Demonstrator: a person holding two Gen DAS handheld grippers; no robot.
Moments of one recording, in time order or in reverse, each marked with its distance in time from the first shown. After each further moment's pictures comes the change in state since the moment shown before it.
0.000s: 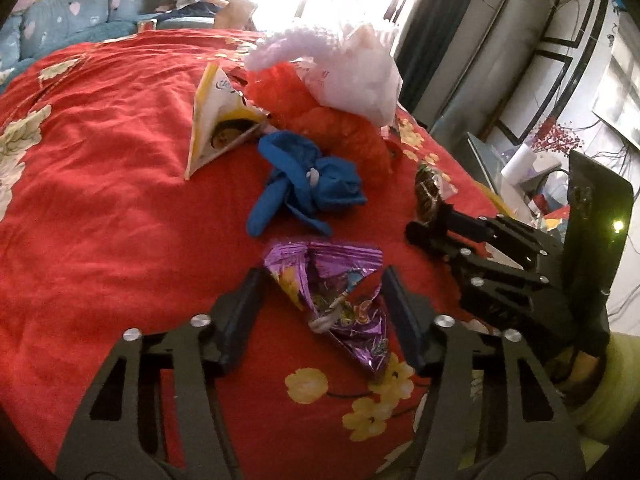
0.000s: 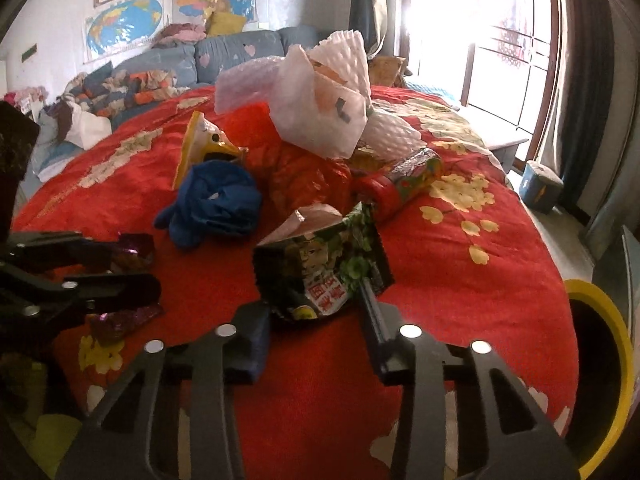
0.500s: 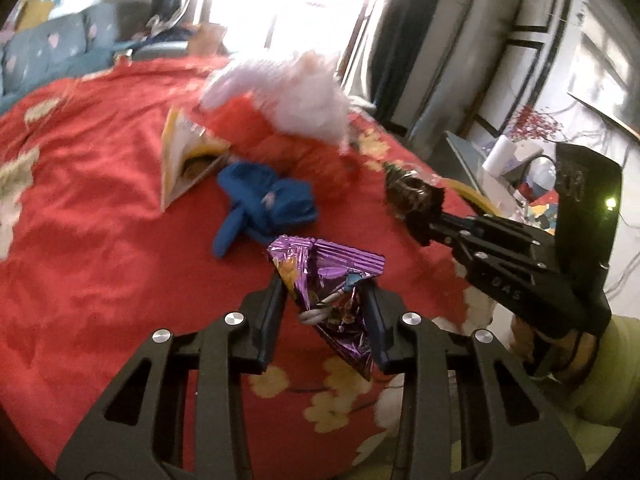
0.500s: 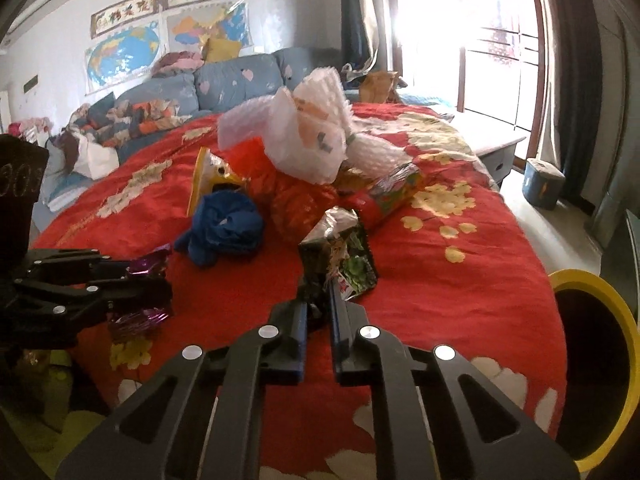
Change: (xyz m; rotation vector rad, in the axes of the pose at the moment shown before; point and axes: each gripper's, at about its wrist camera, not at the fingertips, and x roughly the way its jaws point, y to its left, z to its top) left arm -0.018 -0.025 0.010 0.121 -0.063 -0.037; right arm -0.034 -0.014 -0.002 0.070 -0.079 0.023
